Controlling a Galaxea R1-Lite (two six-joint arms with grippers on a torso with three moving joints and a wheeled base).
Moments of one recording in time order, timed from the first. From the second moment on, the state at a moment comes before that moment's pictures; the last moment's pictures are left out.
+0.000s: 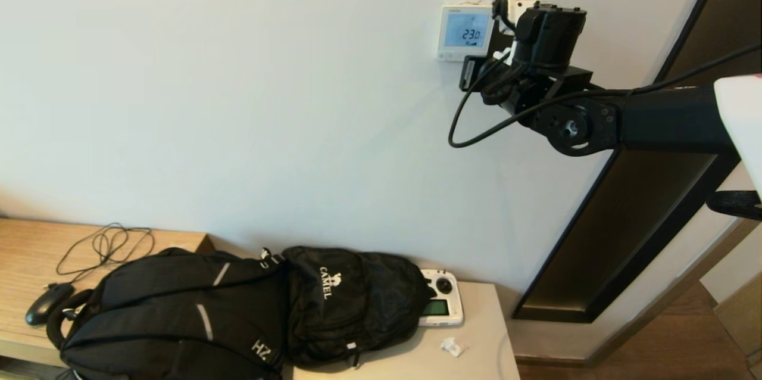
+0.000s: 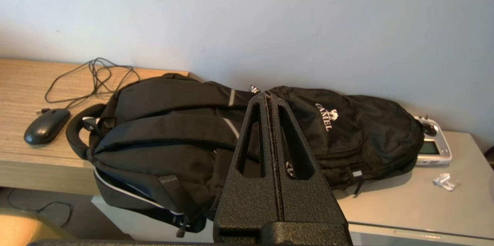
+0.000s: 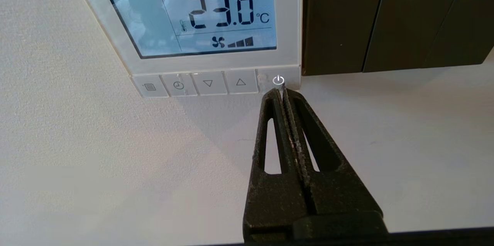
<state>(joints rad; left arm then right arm) 0.00 0.00 0.00 -0.01 0.00 0.00 0.39 2.08 -1.78 -0.47 -0.38 0.02</state>
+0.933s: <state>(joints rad) 0.00 0.00 0.00 -0.01 0.00 0.00 0.39 2.05 -1.71 -0.47 -0.38 0.01</state>
